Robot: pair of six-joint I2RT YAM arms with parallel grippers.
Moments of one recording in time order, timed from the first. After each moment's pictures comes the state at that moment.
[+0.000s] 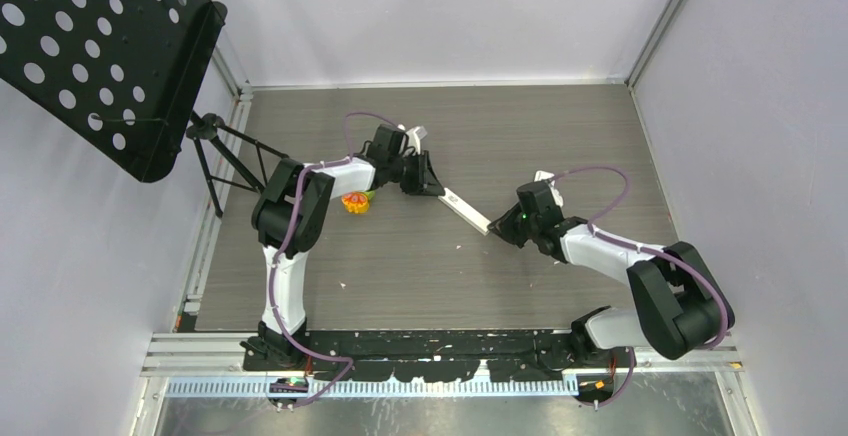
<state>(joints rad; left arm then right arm) -0.47 2.08 1.29 0.00 0.58 -0.54 0.44 1.34 0.52 -0.01 0.00 1.15</state>
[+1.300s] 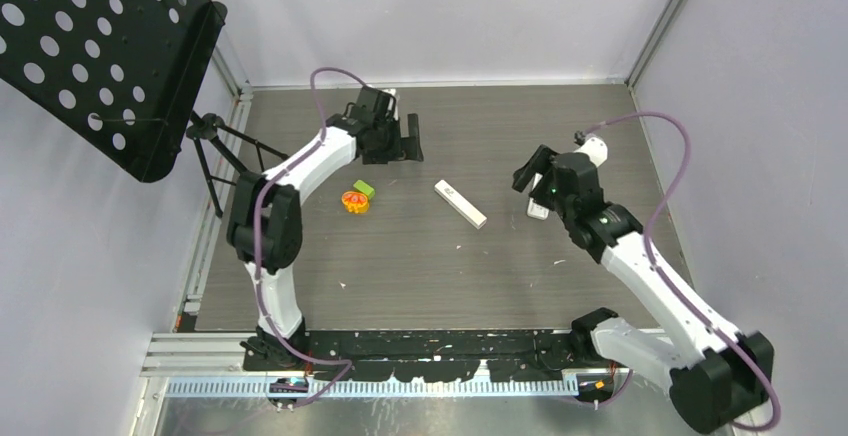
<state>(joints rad) -0.43 1.94 1.55 -0.49 0.14 -0.42 0.39 1.02 0.79 -0.34 0.26 0.73</state>
